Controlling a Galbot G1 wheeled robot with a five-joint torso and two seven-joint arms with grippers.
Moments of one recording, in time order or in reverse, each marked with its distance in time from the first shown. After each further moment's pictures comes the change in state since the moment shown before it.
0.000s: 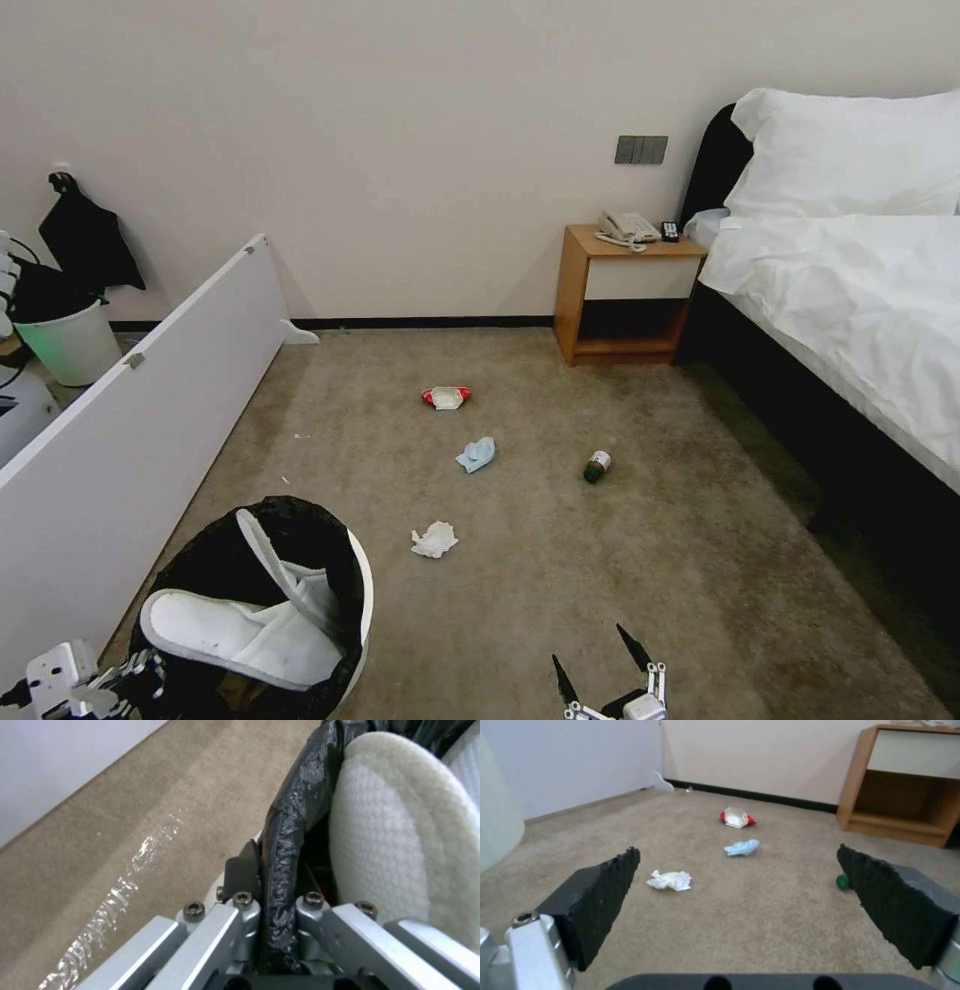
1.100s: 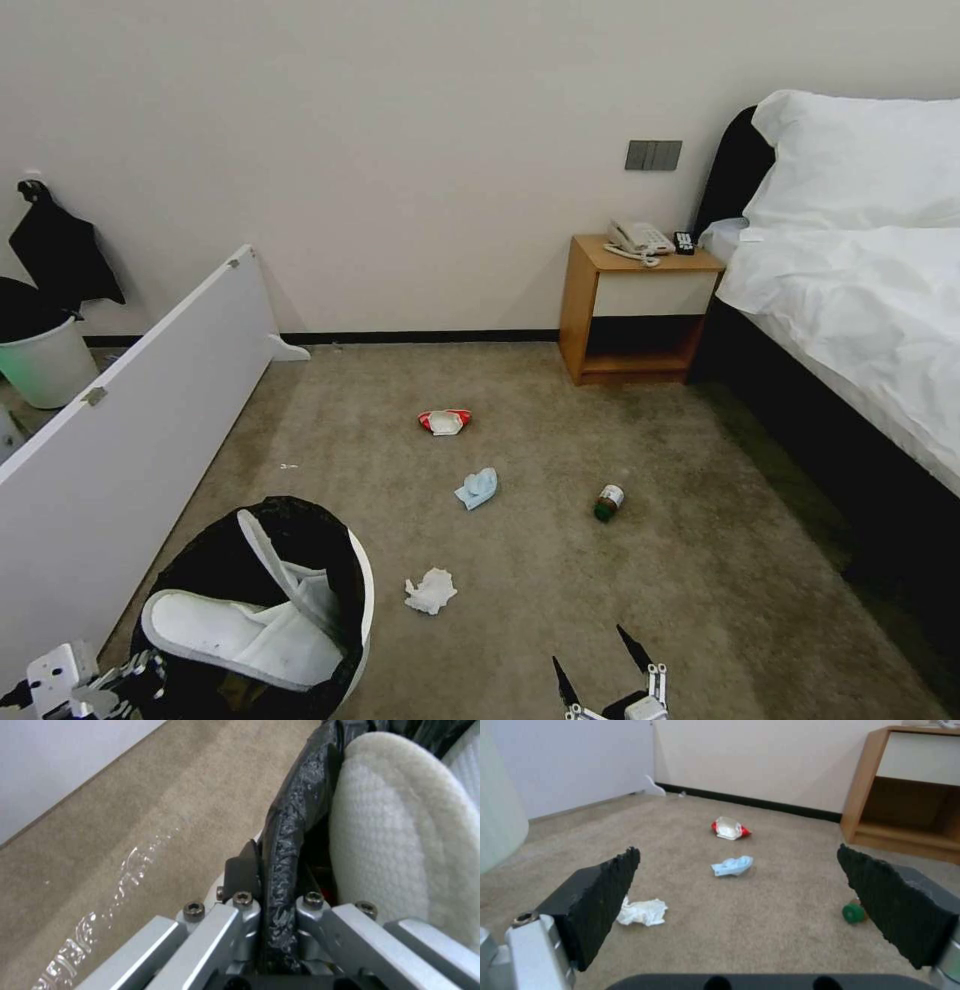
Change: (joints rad) left arm 0.004 -0.002 0.000 -0.002 -0.002 -0.002 0.003; right arm -0.005 0.006 0.008 -0.002 -0.007 0.015 -0.013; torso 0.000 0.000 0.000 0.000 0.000
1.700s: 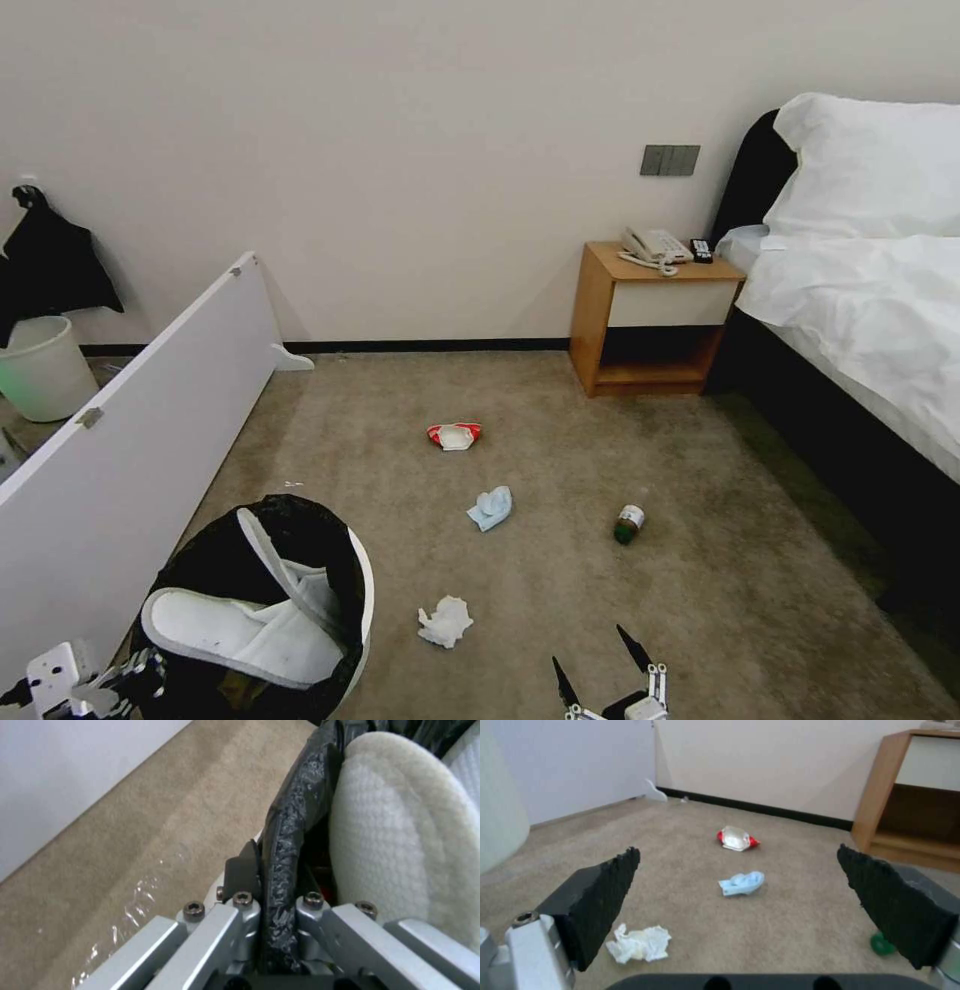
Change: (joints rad) left arm -0.002 0.002 -0.001 0.000 -0.001 -0.001 0.000; right arm 0.000 0.003 0.003 0.000 -0.005 0.007 -0.002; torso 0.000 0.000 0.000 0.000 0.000
